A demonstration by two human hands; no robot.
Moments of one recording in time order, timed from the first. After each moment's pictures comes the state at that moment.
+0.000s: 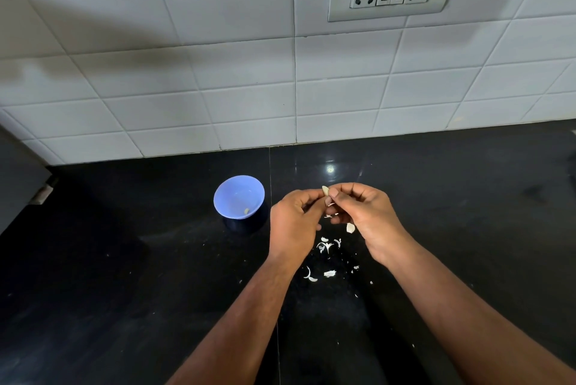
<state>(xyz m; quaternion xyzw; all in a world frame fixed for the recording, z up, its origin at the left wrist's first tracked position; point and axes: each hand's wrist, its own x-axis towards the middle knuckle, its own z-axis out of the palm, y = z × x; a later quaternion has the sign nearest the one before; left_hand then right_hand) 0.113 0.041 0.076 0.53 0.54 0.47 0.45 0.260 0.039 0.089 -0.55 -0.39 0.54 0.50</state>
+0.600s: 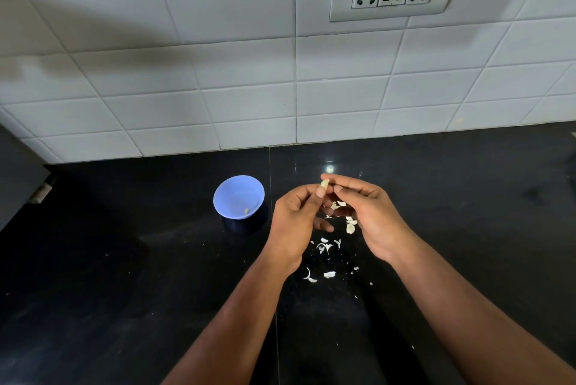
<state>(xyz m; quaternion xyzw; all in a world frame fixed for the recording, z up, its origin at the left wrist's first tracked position) 0.111 0.042 0.080 0.44 0.44 0.49 0.61 0.263 0.042 0.098 -0.50 -0.42 0.57 0.49</state>
